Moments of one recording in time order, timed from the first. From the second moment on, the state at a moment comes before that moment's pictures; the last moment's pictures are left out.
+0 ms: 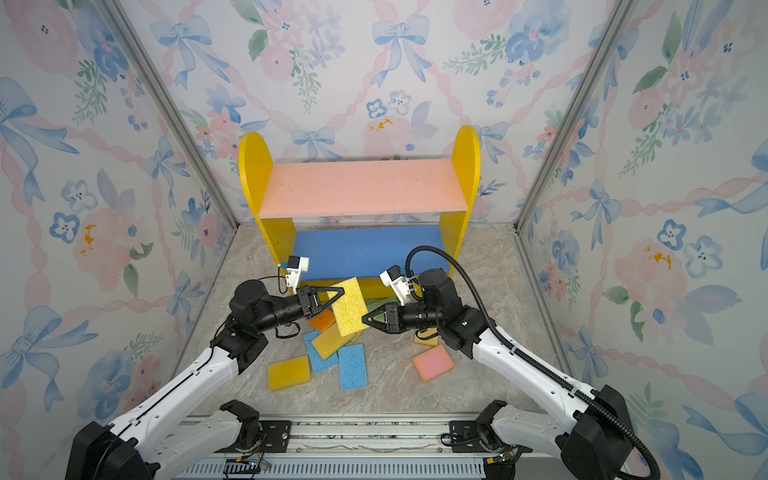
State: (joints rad) left arm -0.42 0.98 0.62 0.32 0.71 -1.06; right arm 0.70 1.15 0.89 -0.19 -0.70 0.68
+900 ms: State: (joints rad) left arm -0.33 0.91 0.72 0.02 0.60 -0.86; right arm 0.66 1.21 0.96 -0.20 -0.63 0.75
